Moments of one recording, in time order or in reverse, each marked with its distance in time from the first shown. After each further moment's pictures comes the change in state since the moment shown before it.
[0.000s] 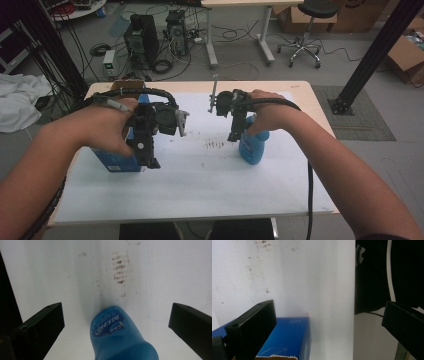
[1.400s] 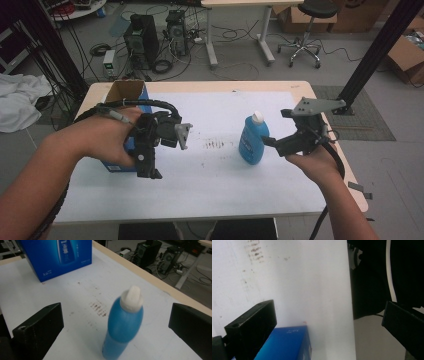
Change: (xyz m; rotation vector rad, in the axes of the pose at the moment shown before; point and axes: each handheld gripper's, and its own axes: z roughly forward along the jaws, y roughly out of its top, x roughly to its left) left arm -0.017 0.007 0.010 -0.032 0.003 0.095; right arm 0.083 -0.165 -0.025 -0.810 -0.292 0.550
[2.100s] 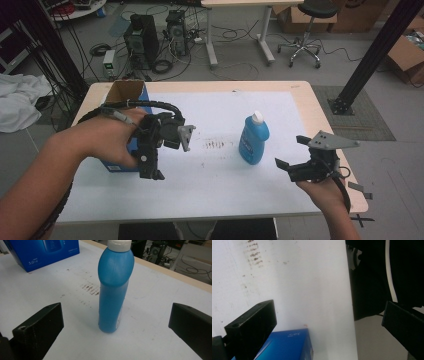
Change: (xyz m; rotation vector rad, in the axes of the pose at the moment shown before) left arm 0.000 0.002 0.003 -0.004 -0.002 0.014; right arm 0.007 -0.086 -0.009 -0.050 -0.081 0.100
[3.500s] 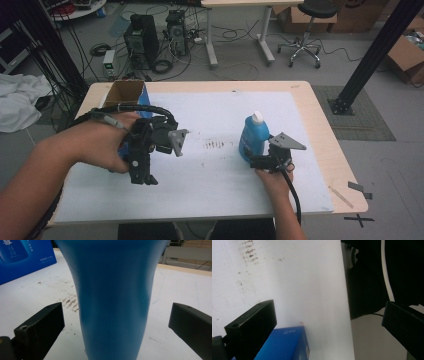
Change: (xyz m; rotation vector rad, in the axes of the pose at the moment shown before) left arm -0.012 -0.010 -0.001 -0.001 -0.002 0.002; right arm 0.009 -0.042 0.125 -0.132 -0.116 0.139
